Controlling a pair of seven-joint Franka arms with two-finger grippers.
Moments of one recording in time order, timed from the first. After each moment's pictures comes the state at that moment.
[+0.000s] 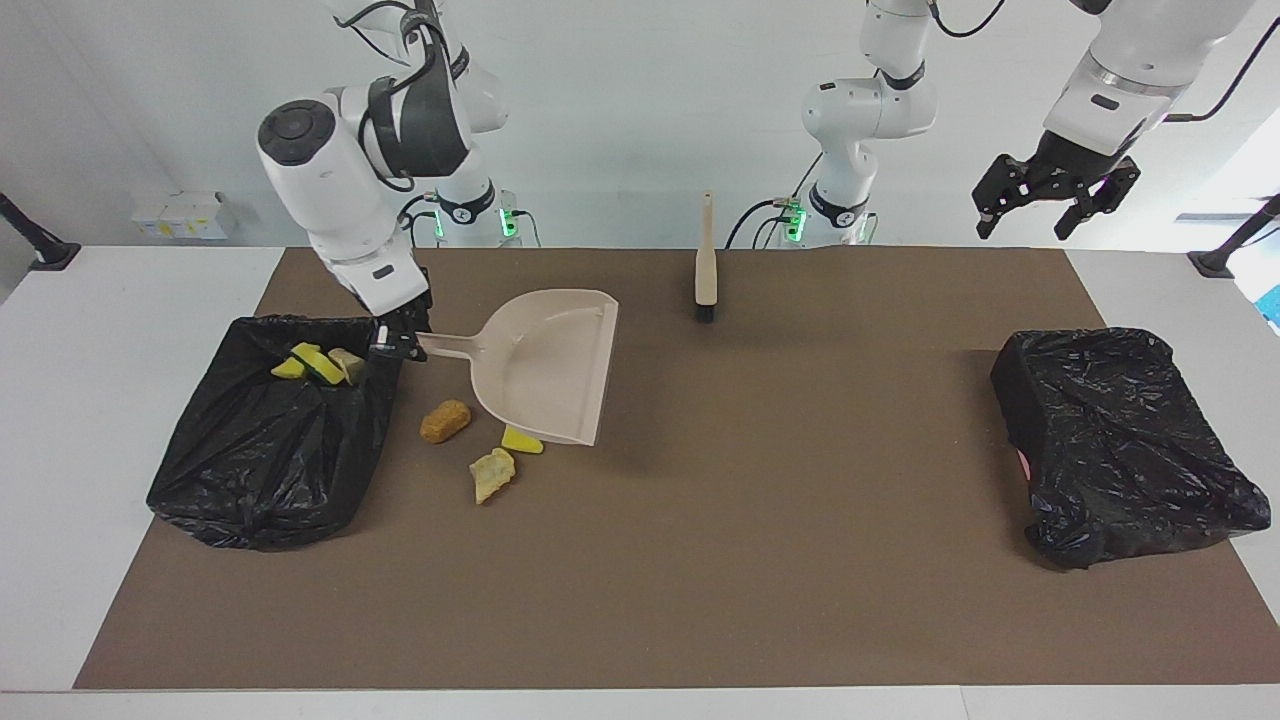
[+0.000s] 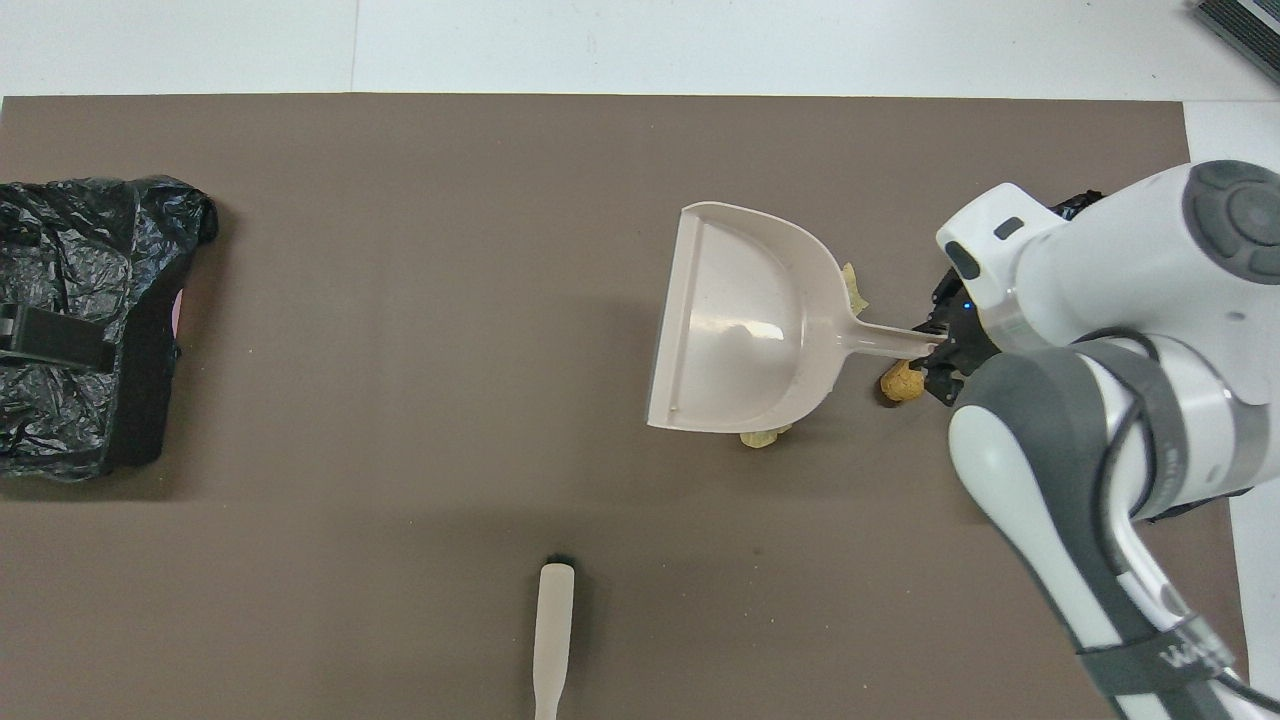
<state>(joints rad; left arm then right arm) -0.02 -0.05 -0.05 -1.49 0.01 1.44 0.02 0.20 0.07 0.08 -1.84 0.04 1.95 -1.09</state>
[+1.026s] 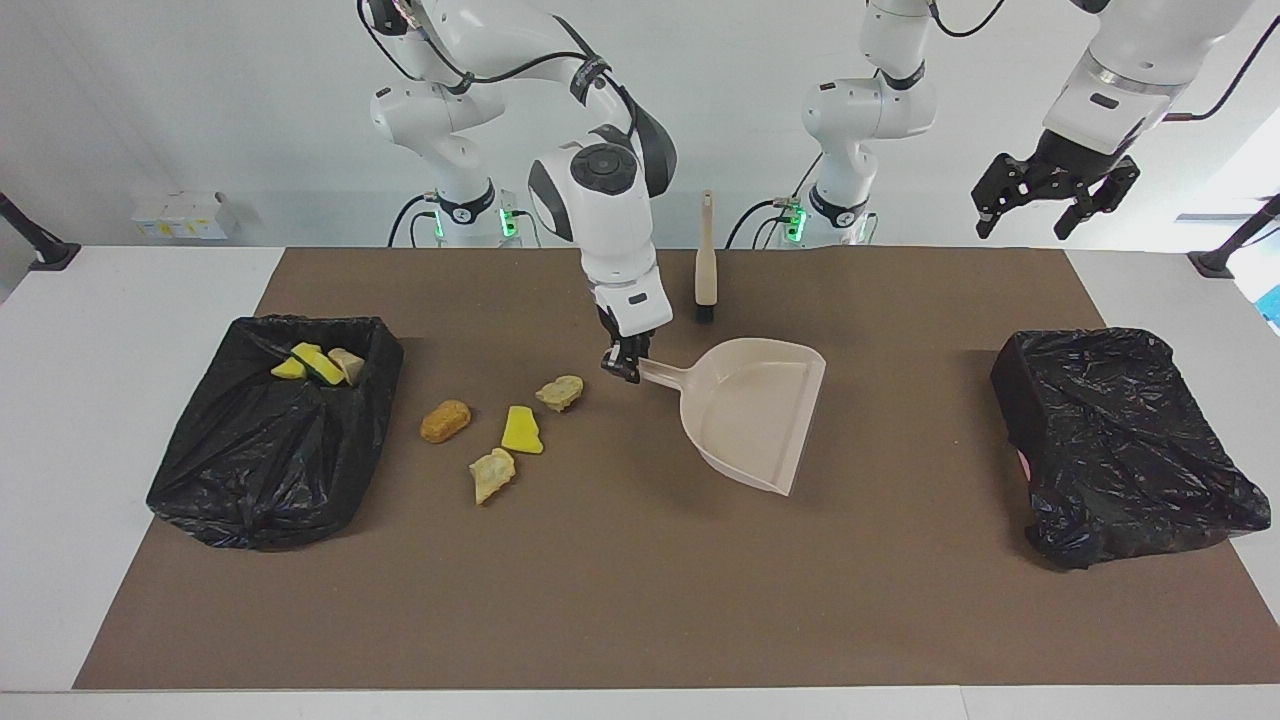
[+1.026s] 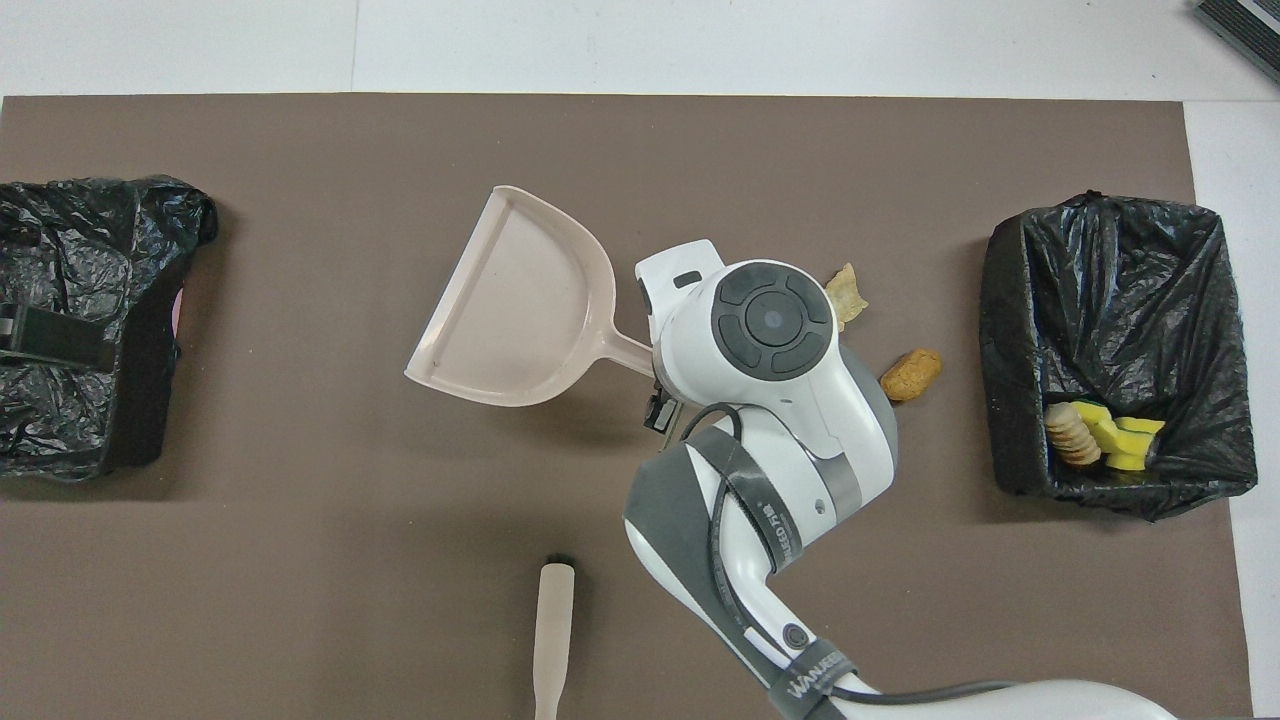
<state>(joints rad) -0.02 -0.05 -0.05 -1.49 0.01 1.44 0.02 0.49 0.28 0.08 -1.74 0.04 2.12 -0.48</state>
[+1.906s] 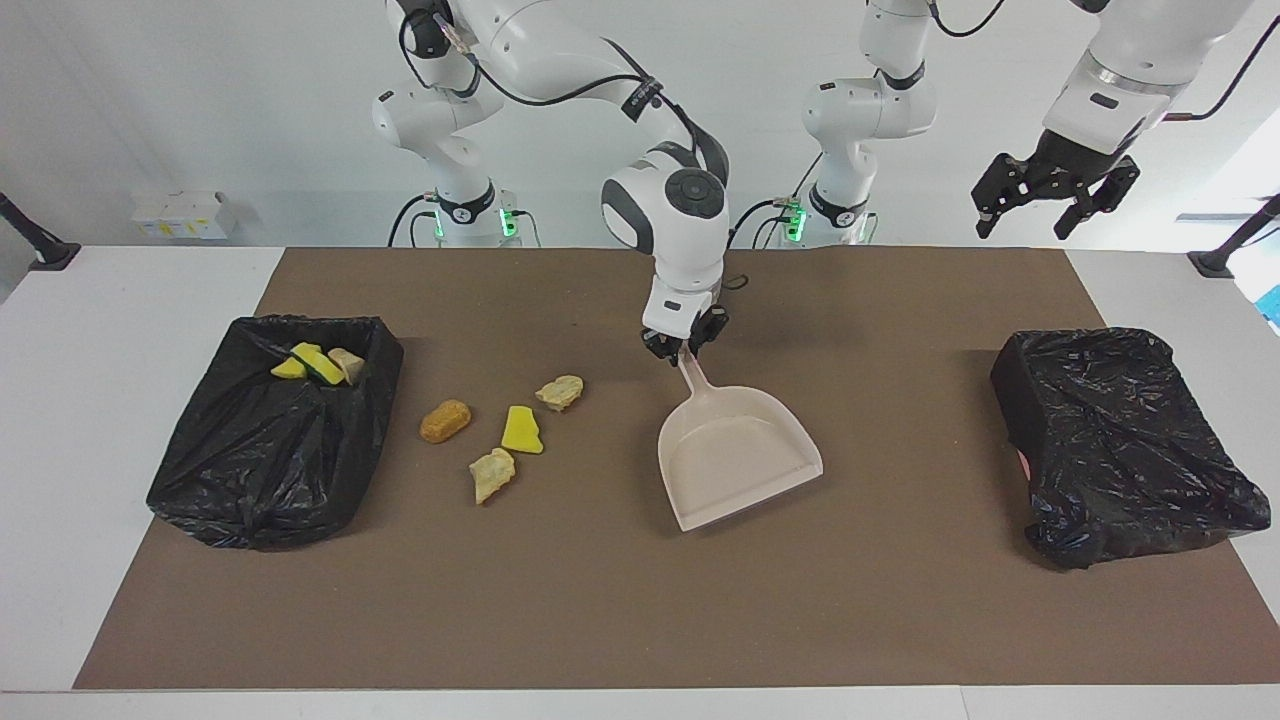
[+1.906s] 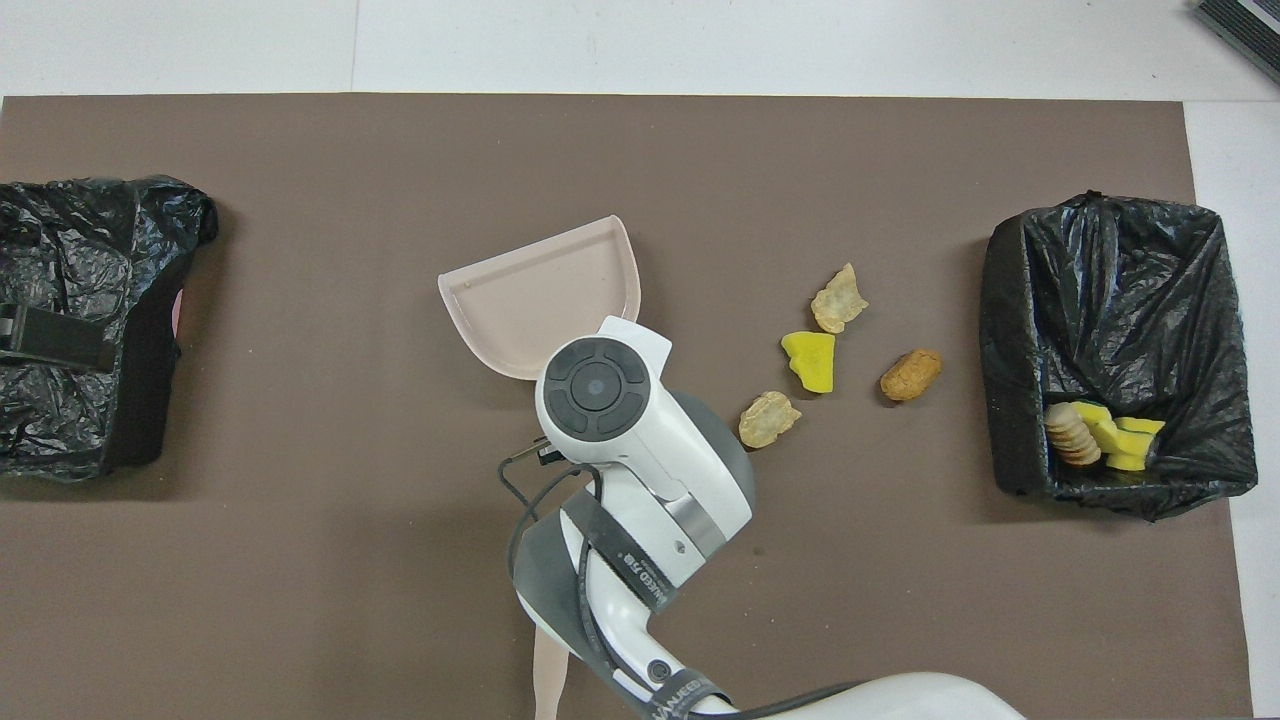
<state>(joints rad) -0.02 -0.05 -0.05 -1.49 0.01 1.44 0.02 0.65 0.44 0.07 -1.64 0.02 2.05 0.45</state>
